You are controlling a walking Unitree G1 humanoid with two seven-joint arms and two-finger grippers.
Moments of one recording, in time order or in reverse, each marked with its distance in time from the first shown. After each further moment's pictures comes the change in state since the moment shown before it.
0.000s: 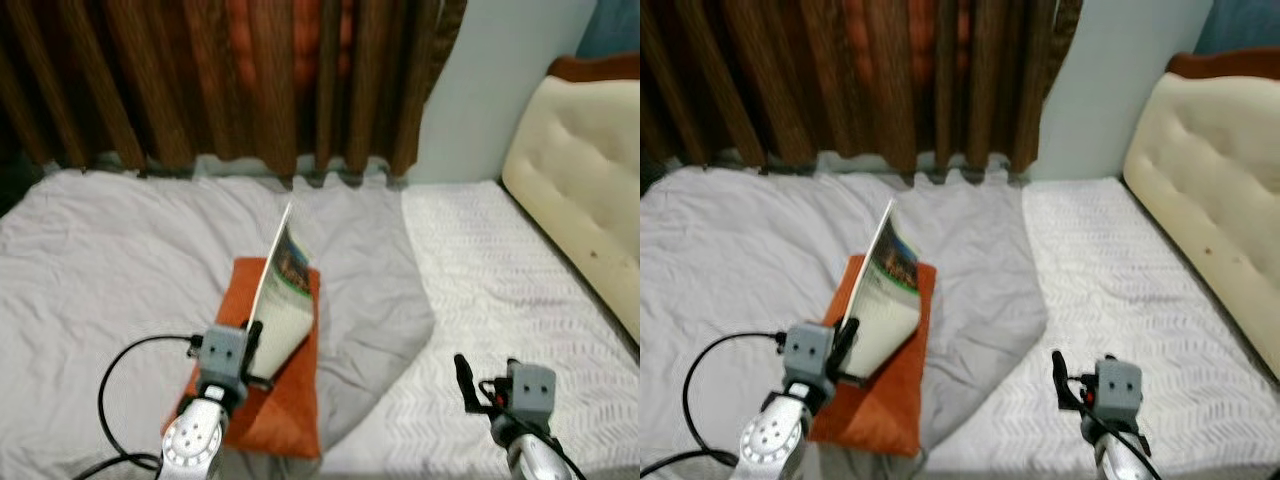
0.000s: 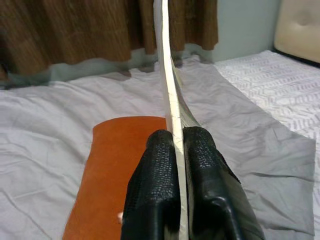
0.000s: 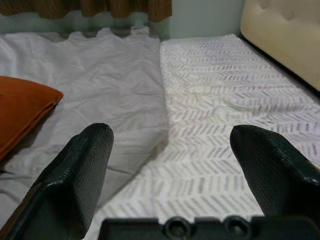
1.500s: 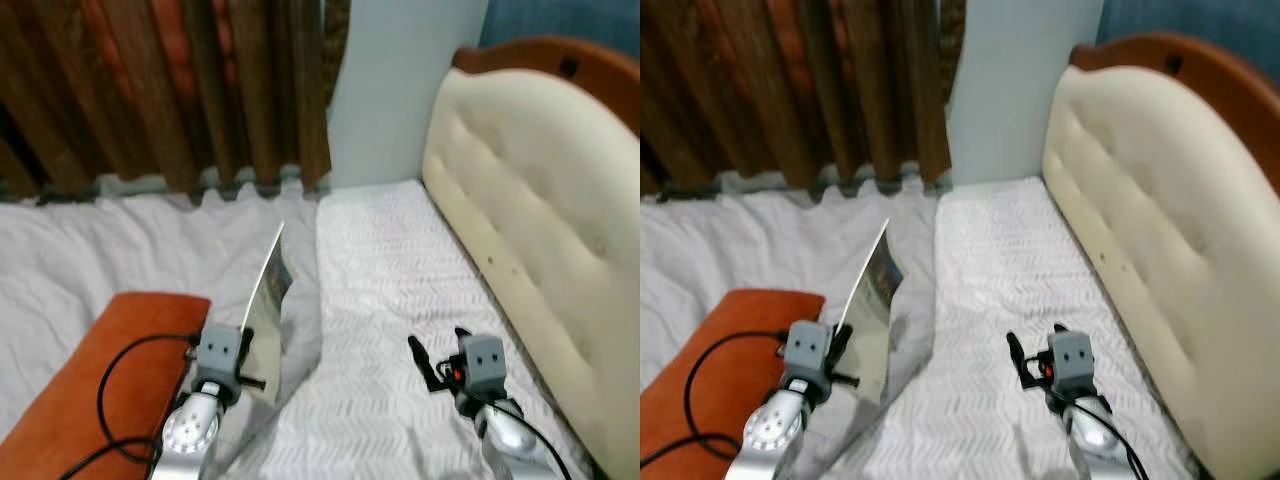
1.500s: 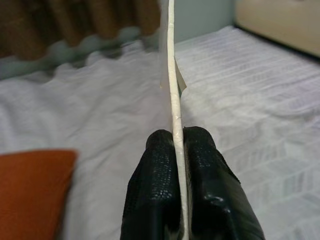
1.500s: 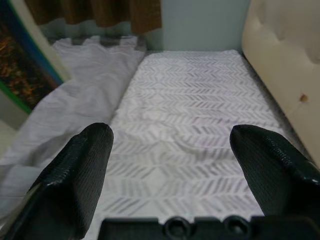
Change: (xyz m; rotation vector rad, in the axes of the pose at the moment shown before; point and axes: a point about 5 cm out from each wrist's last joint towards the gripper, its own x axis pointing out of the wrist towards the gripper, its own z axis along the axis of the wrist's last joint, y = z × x) left arm 0.015 0.007 -0.022 0.010 0.104 -0.001; right arm 0.027 0.039 0.015 -0.085 -0.031 0.256
